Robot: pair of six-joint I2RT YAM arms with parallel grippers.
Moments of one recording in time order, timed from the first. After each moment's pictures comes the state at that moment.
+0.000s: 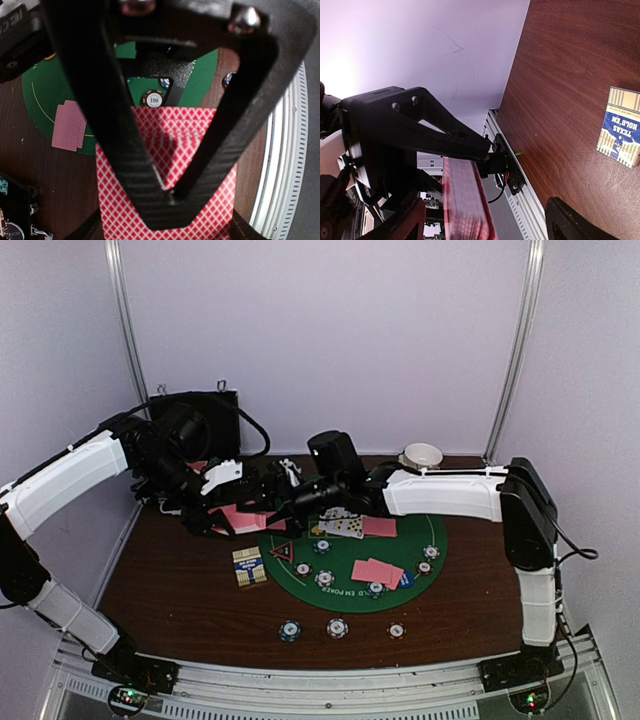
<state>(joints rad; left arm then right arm) -0.55 1.45 1.41 -1.12 0.43 0.74 0.93 2.07 1.66 0.05 -0.75 1.11</state>
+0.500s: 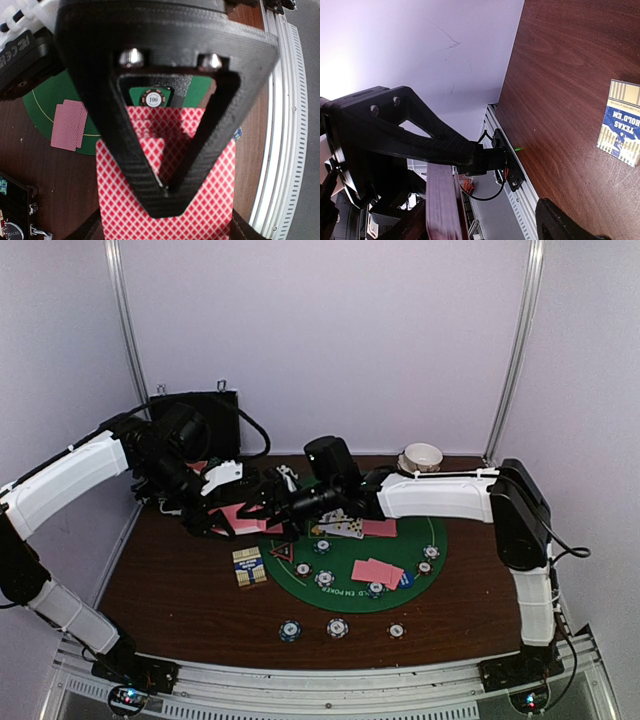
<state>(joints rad) -0.55 1.45 1.41 -1.13 0.43 0.74 0.92 2.13 1.69 0.05 -0.79 1.12</state>
